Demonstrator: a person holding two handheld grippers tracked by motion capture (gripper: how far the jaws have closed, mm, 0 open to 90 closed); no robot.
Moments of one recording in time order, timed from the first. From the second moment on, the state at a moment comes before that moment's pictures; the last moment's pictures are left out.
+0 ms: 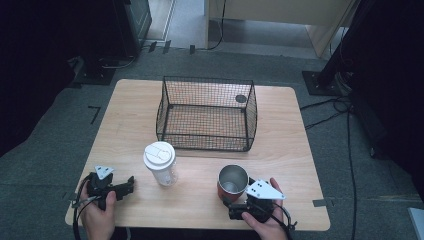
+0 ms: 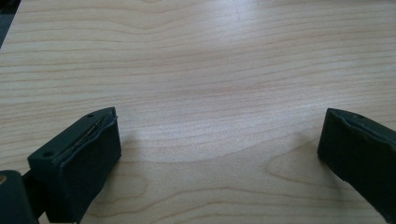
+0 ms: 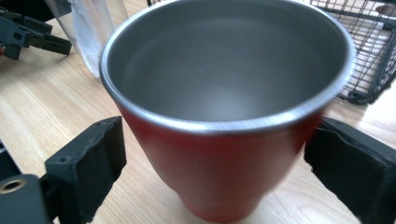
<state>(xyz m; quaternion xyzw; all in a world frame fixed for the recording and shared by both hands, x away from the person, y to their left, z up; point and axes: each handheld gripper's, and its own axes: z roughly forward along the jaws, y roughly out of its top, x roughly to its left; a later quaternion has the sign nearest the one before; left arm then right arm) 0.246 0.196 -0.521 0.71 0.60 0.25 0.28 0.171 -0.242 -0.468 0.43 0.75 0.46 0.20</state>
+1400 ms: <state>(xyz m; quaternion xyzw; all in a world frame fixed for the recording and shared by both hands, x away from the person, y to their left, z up) 0.246 0.196 -0.521 0.71 0.60 0.25 0.28 0.187 -0.211 -0.440 0.40 0.67 0.55 0.30</state>
